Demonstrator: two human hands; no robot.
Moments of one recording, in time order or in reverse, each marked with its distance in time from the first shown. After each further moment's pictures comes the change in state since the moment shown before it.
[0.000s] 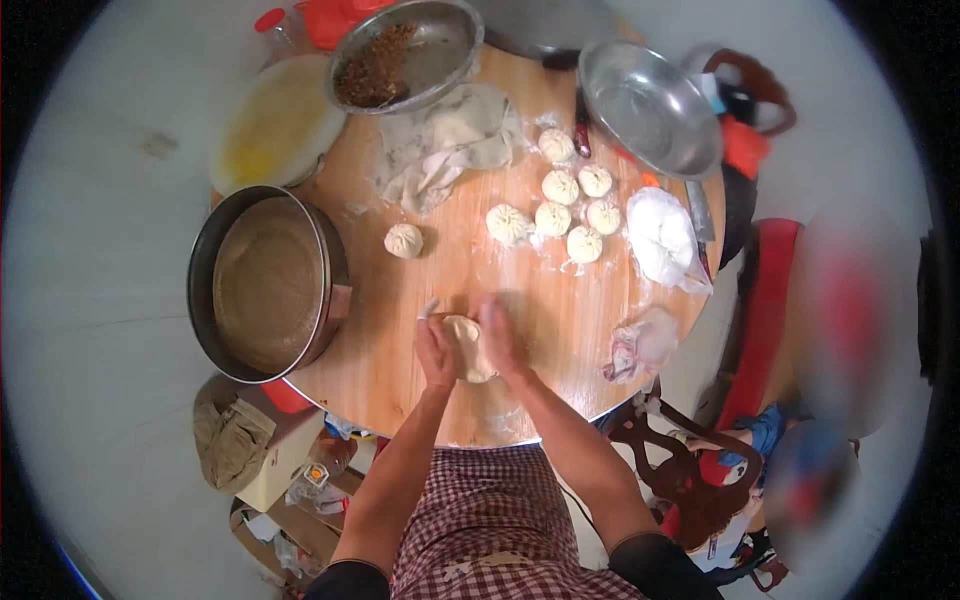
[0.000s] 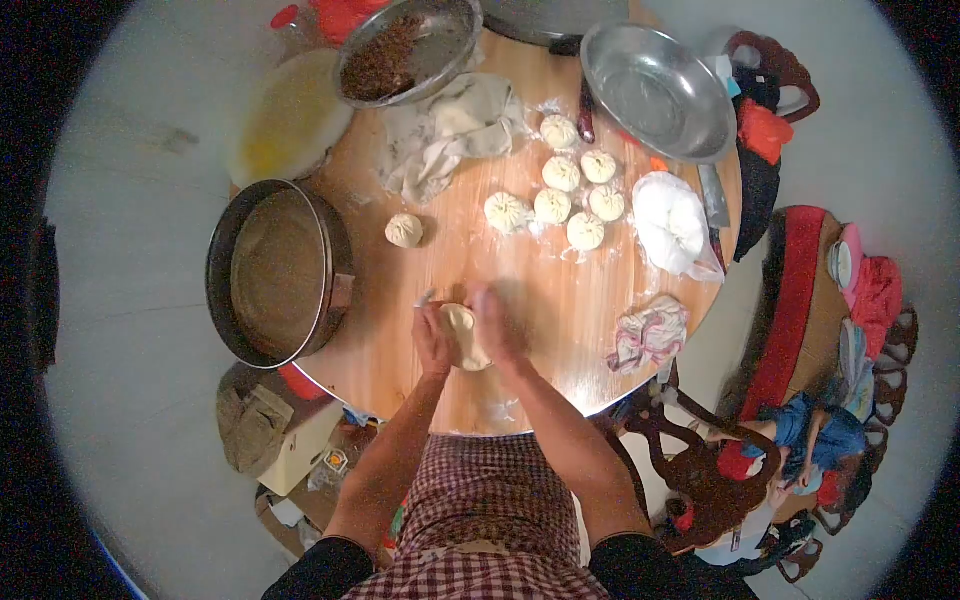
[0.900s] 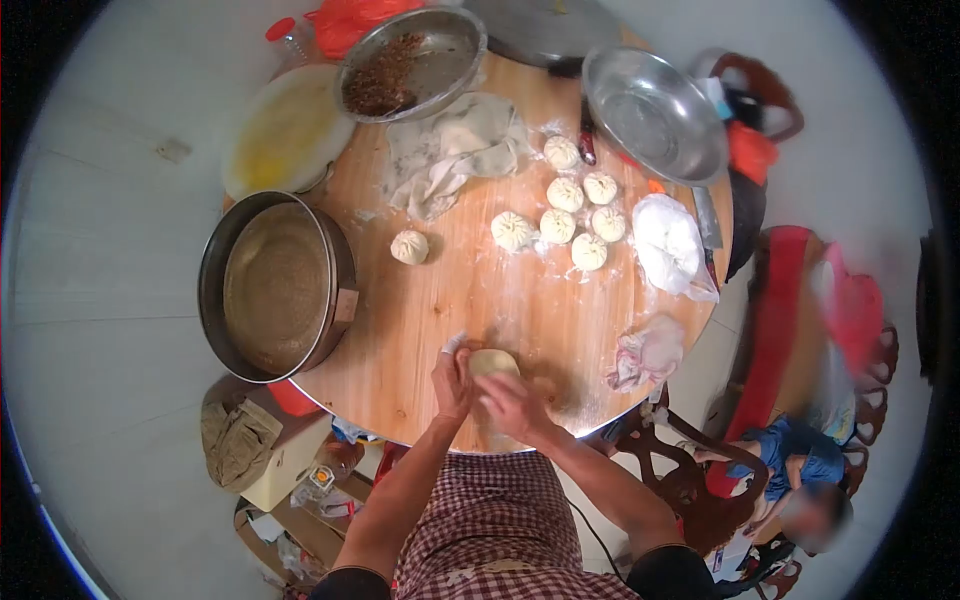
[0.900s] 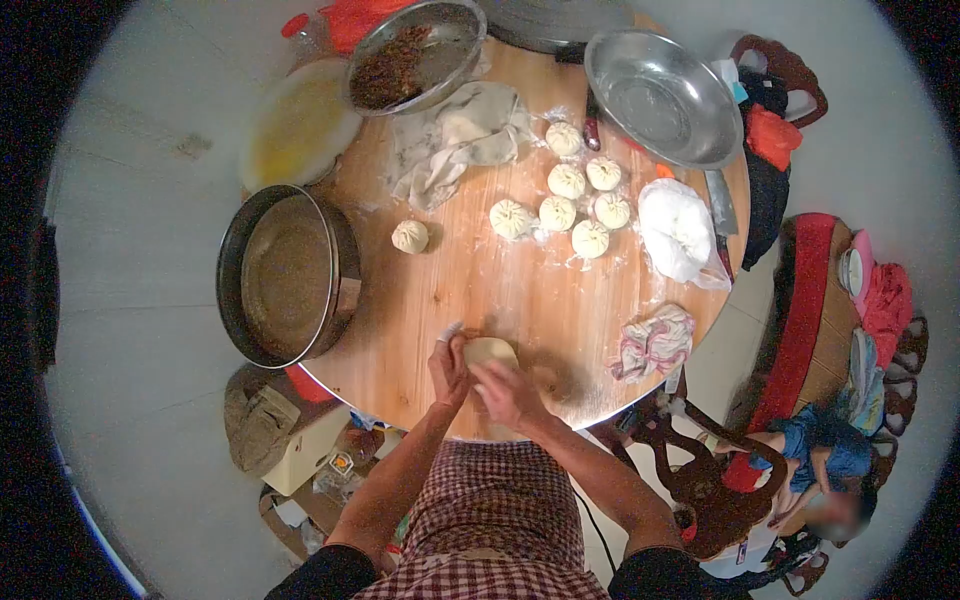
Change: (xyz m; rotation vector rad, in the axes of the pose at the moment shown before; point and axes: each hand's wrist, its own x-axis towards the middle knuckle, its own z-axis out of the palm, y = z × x) left_hand -0.047 -0.013 -0.008 0.131 -0.172 0.172; right_hand -0.096 -0.038 -0.057 -0.078 -0.217 -0.277
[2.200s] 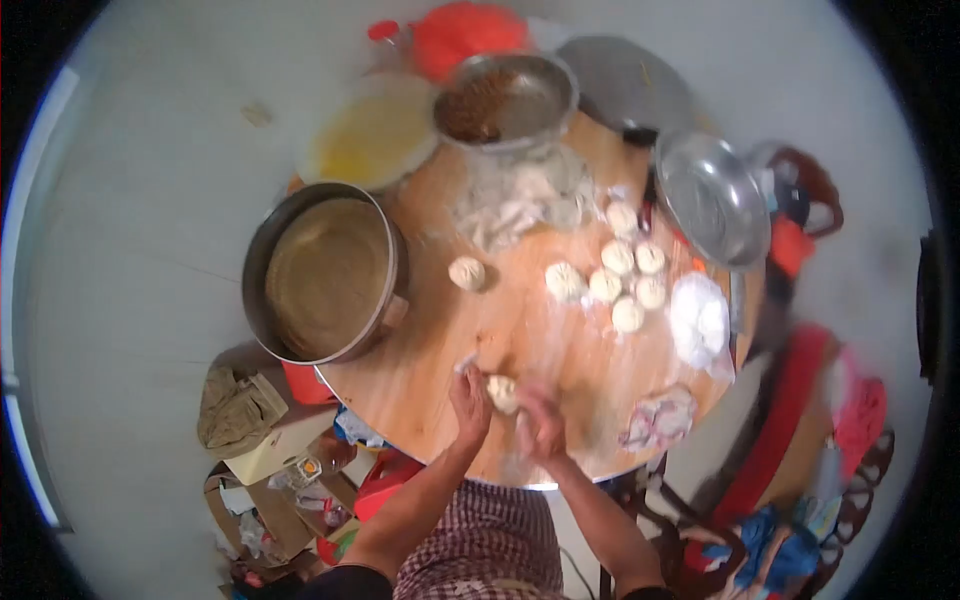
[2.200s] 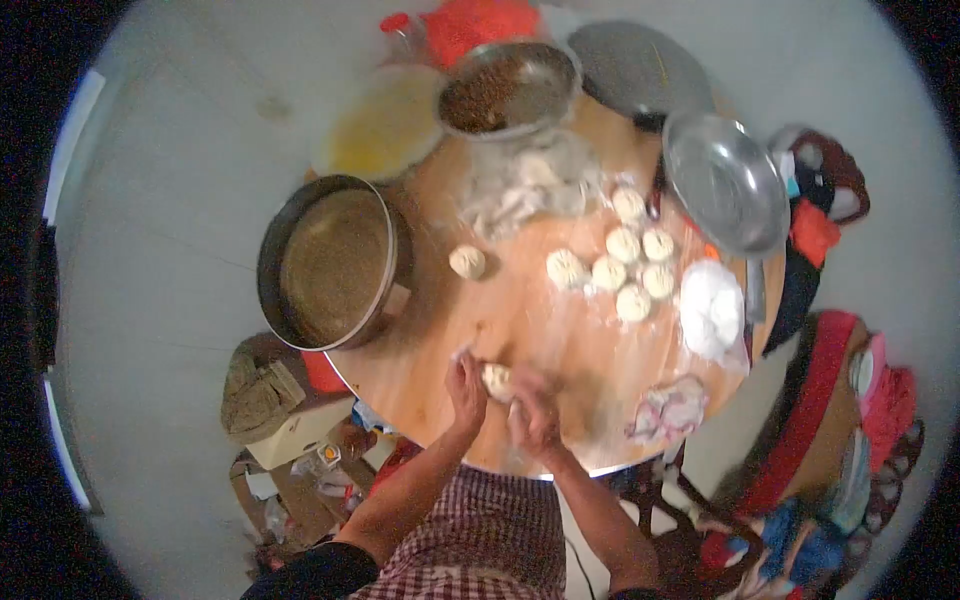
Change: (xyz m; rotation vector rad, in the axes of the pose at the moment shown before) left_hand 0.013 0.028 -0.002 -0.345 0.353 -0.315; right_hand 0.025 0.010 -0.006 0.117 0.157 -0.124
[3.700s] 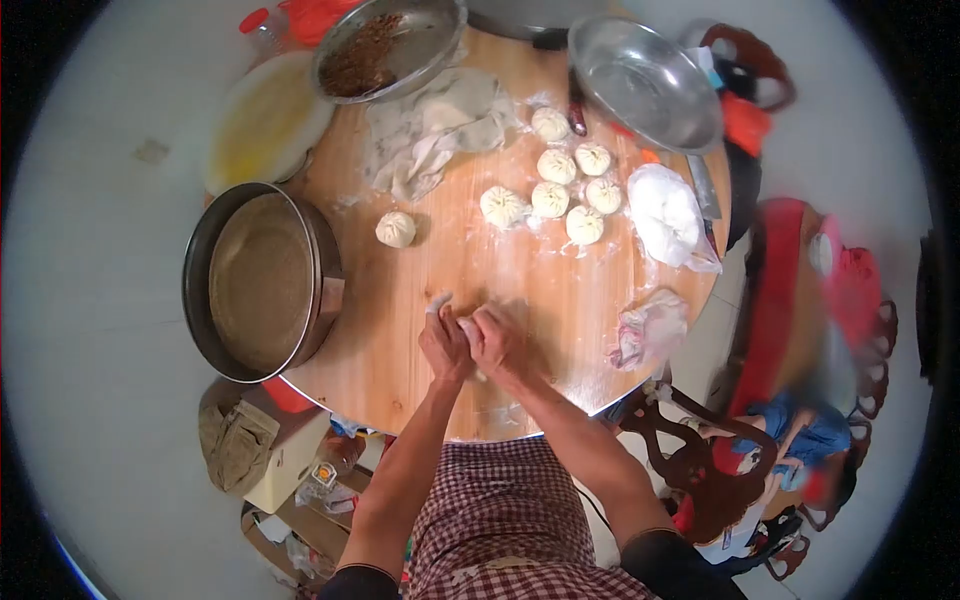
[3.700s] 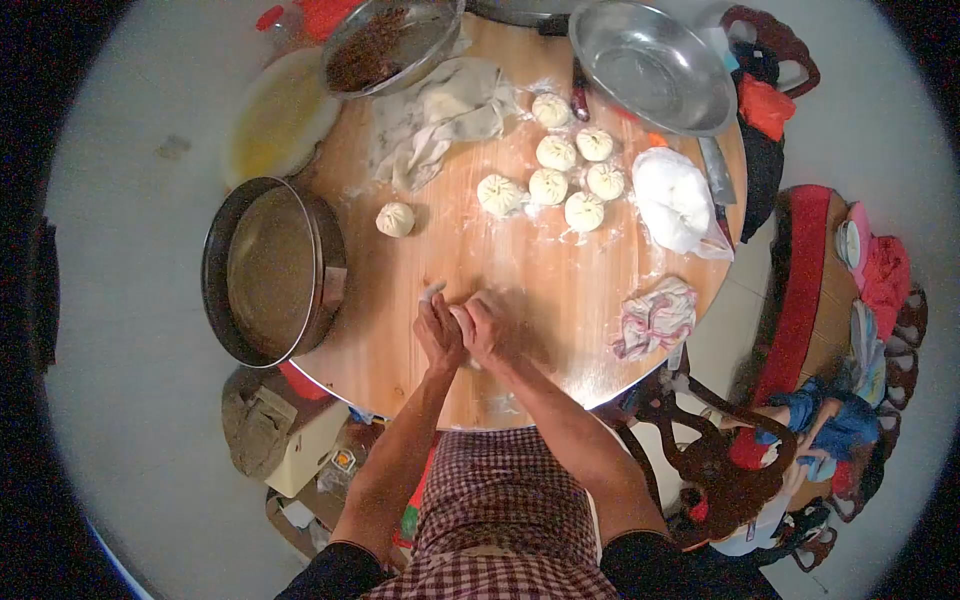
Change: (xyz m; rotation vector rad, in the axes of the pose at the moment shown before) left_hand 0.025 -0.009 0.015 0.615 -0.182 0.206; right_hand 0.037 0.027 0.040 -0.221 -0.118 0.400
